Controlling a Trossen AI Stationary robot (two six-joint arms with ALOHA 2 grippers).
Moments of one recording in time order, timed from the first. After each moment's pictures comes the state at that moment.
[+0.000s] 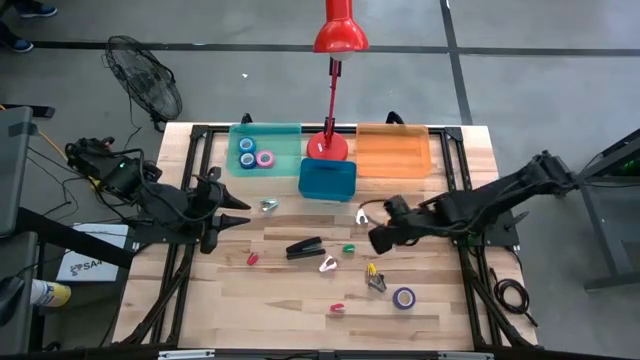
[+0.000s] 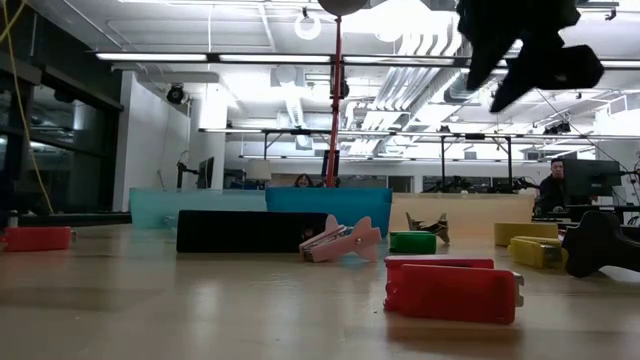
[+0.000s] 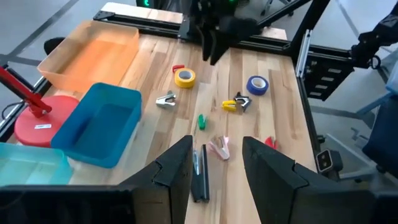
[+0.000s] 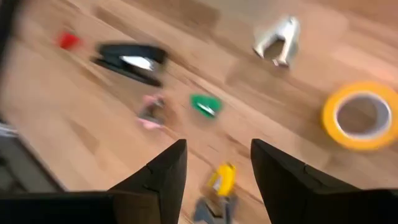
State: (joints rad) left arm -0.53 0.98 1.36 -0.94 -0.50 -0.47; right arm 0.32 1.31 1.01 -0.75 0.22 1.40
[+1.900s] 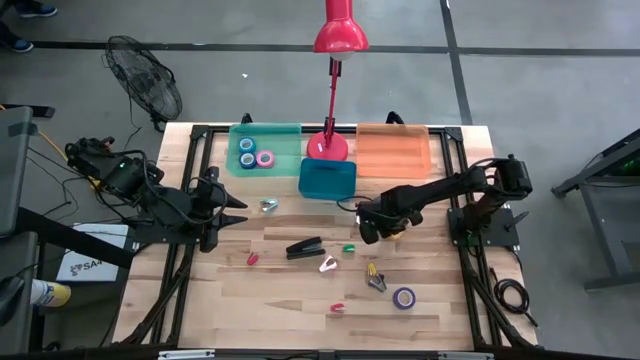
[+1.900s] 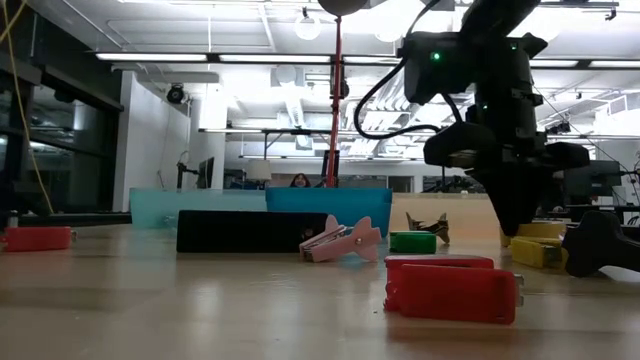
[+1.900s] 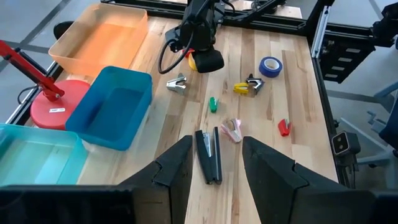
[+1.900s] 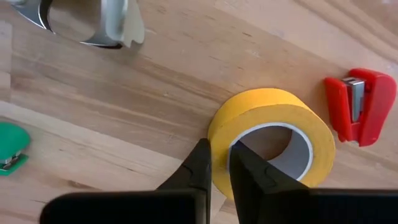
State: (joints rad) left arm -0.53 0.98 1.36 -1.03 -0.51 -0.48; right arm 0.03 1.67 0.93 -0.81 -0.07 1.23
